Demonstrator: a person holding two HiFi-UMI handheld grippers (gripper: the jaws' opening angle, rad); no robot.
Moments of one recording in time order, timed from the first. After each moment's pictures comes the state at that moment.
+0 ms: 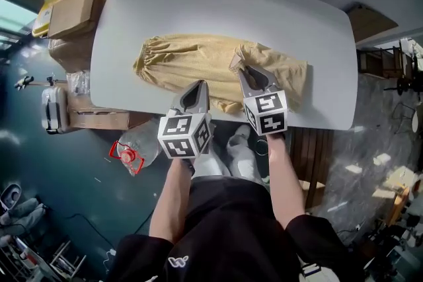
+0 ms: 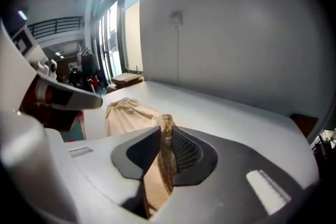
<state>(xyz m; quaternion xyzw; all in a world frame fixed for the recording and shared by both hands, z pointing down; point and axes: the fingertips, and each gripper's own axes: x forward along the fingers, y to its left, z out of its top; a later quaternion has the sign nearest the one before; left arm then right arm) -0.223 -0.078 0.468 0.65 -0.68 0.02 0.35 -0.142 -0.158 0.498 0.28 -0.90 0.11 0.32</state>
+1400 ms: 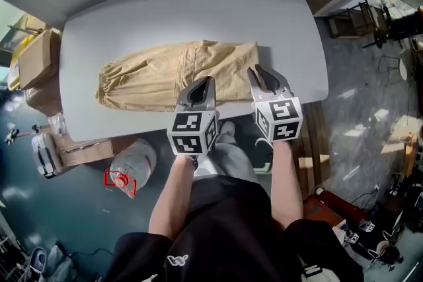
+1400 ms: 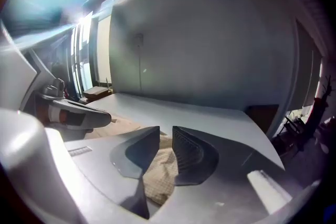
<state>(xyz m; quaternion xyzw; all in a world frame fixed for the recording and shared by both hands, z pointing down) -0.074 -0.140 0.449 0.76 -0.57 0.06 0.31 0.025 -0.186 0.440 0.43 -0.86 0.12 0.25</state>
